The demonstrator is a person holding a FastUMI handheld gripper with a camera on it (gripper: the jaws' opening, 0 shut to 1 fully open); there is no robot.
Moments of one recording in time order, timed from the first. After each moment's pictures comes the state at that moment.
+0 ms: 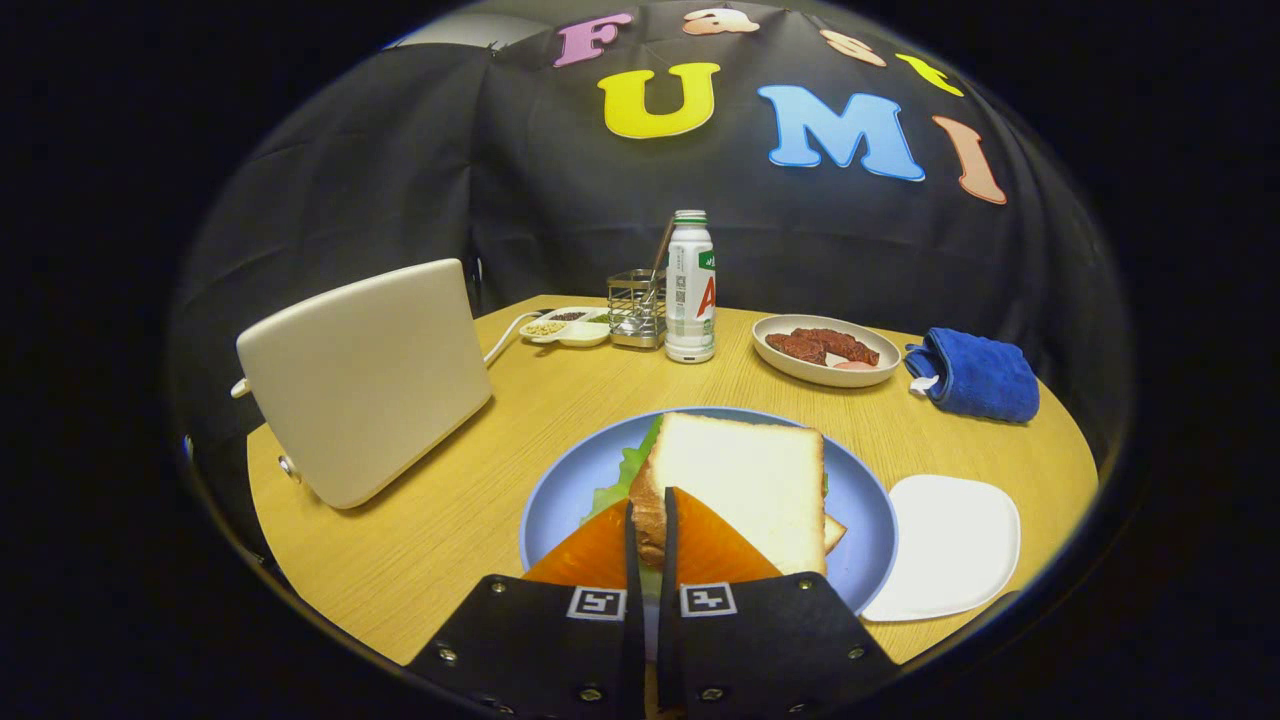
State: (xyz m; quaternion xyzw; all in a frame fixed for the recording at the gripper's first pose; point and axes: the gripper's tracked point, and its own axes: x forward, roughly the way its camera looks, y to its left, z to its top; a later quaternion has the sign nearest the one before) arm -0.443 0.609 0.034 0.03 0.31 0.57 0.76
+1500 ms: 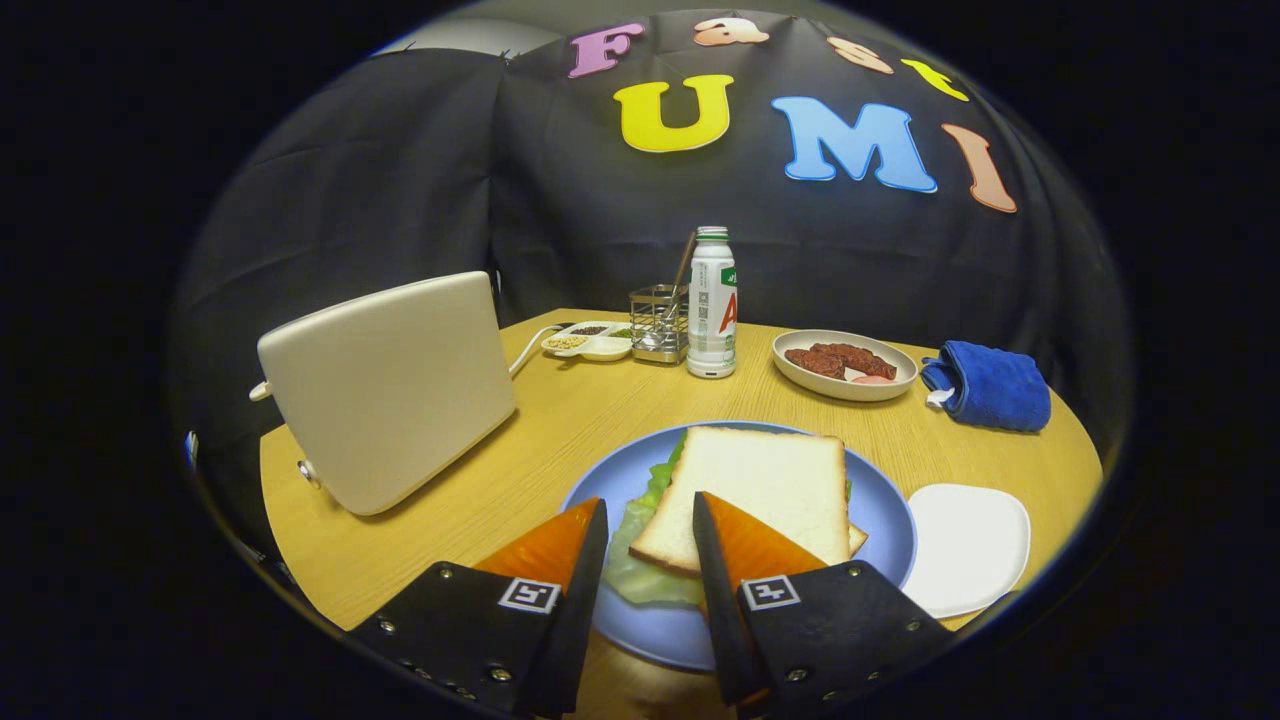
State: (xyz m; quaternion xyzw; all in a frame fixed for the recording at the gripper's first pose) arm -0.455 0.615 0.046 0.04 0.28 0.58 0.76
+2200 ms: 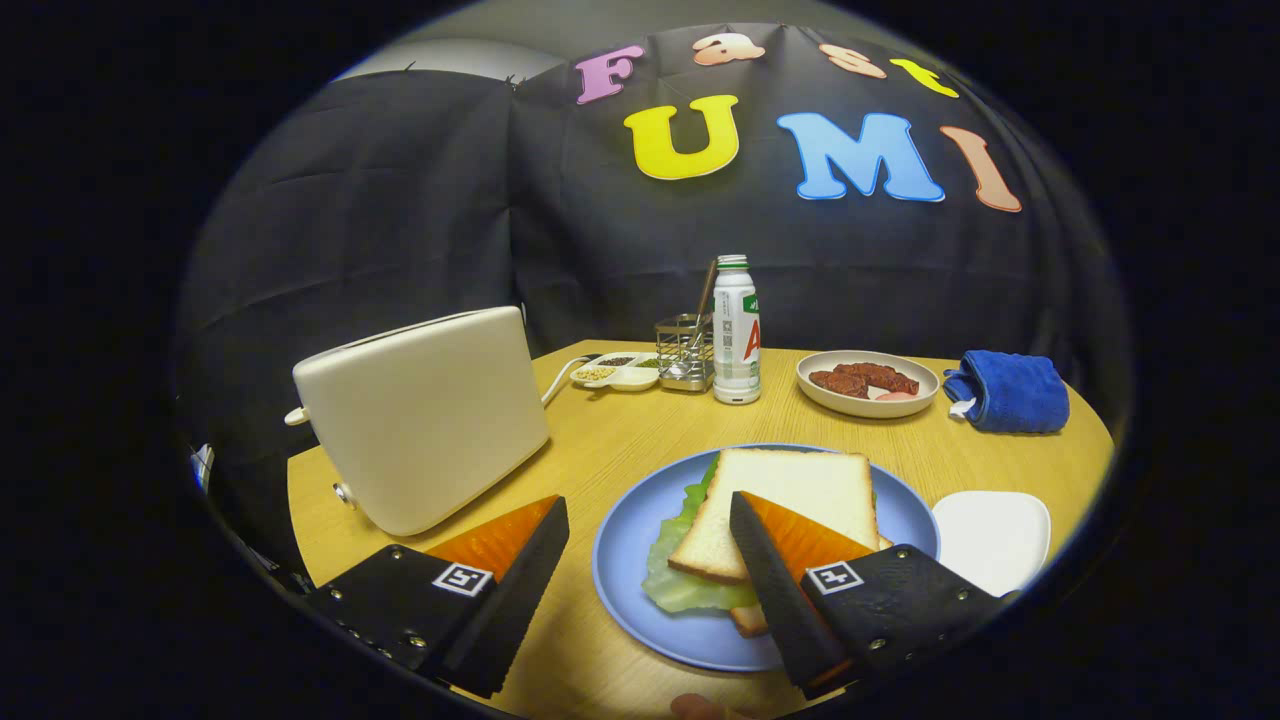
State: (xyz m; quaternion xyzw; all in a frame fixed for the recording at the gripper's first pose) arm -0.456 0.618 0.072 0.09 0.24 0.60 0.76
